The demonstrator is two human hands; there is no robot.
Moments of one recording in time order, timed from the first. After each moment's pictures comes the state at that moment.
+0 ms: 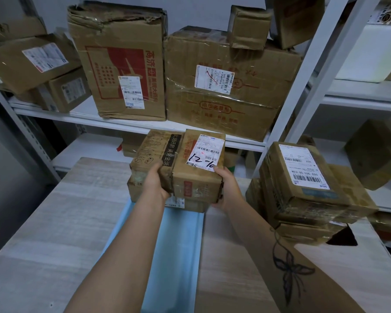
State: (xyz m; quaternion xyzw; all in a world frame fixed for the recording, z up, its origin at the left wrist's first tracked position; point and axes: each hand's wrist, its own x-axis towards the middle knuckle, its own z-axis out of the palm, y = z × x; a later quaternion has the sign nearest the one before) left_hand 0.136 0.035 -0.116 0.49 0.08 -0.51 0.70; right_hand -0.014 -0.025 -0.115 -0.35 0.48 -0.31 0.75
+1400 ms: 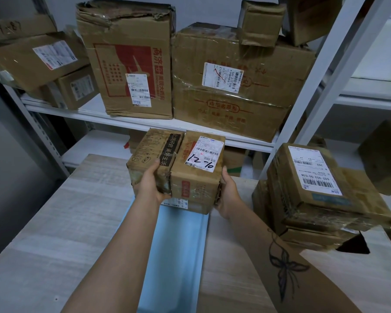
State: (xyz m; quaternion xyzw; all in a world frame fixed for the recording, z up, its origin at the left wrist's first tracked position) left_hand 0.157 0.044 -0.131 0.49 0.10 -0.46 0.73; right_hand -0.003 -0.020 -0.119 -0.34 0.50 -0.25 0.76
